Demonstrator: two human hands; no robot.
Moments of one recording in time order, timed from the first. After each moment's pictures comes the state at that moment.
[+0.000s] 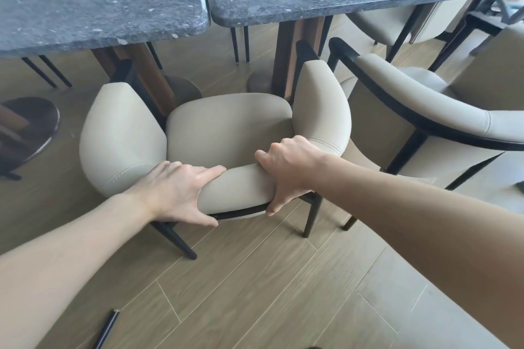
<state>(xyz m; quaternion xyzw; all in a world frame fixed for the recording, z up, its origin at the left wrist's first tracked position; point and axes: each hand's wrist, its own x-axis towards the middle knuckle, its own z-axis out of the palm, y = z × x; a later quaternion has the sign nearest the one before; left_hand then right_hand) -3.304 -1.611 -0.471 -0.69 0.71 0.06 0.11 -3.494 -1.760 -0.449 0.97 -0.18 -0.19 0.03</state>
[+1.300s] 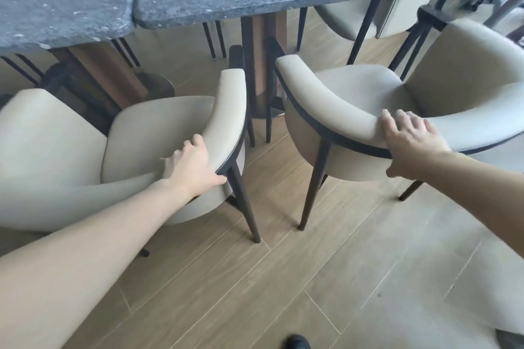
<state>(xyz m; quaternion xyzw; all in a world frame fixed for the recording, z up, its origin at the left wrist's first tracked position) -3.527 -1.784 -0.475 -0.89 0.42 0.15 0.05 -3.836 -1.993 -0.464 0.85 -0.48 -0.20 0.03</state>
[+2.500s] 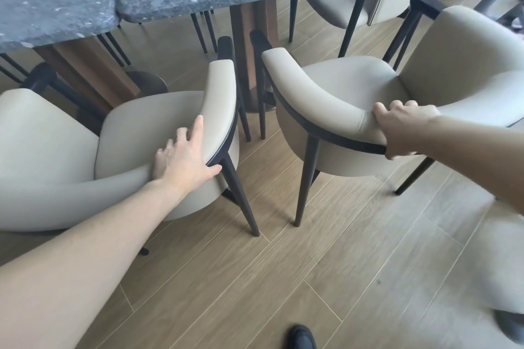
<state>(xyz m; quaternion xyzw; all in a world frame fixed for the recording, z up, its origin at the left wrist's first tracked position) -3.530 -1.783 -0.494 -0.89 0.45 0.09 0.04 -3.826 -1.994 -0.446 0.82 -0.47 -0.30 0.07</state>
